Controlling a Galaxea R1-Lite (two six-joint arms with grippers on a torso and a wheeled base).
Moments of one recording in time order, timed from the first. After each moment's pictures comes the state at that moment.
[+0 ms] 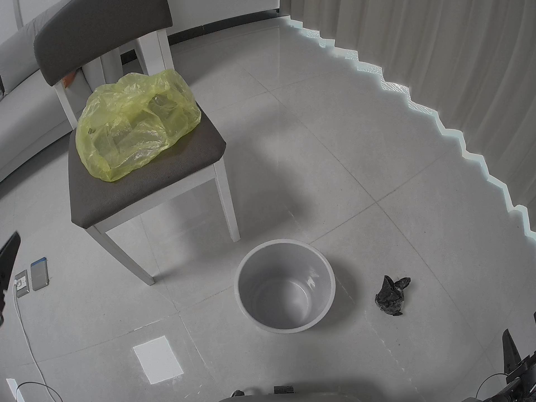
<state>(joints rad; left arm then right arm) 0.00 0.76 -0.55 -0.08 0.05 -0.05 0.00 0.02 -0.02 0.00 -0.06 0.02</state>
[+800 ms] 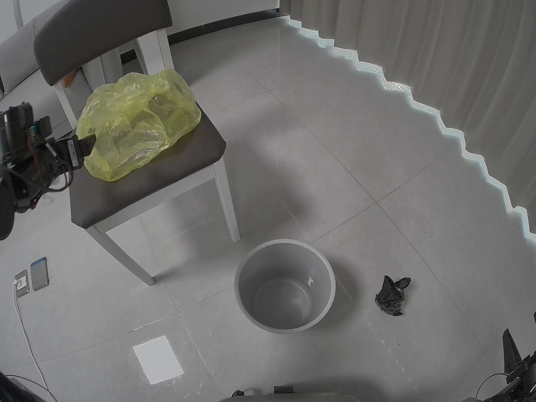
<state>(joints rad) 0.03 1.53 -0.96 -0.46 0.19 -0.02 0.00 0.02 -0.02 0.00 -0.06 0.02</state>
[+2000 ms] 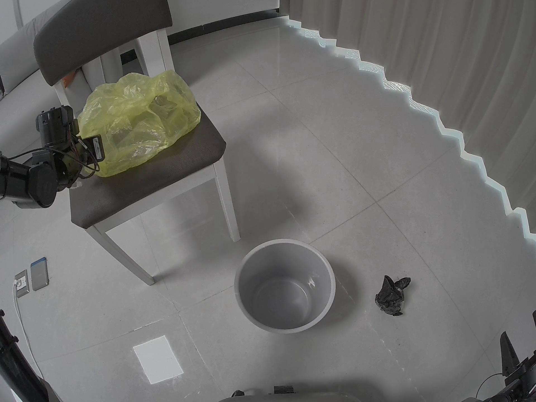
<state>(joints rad) 0.08 1.91 -1.28 -0.48 0.20 -0.03 0.00 0.02 -0.02 0.00 -0.03 -0.01</state>
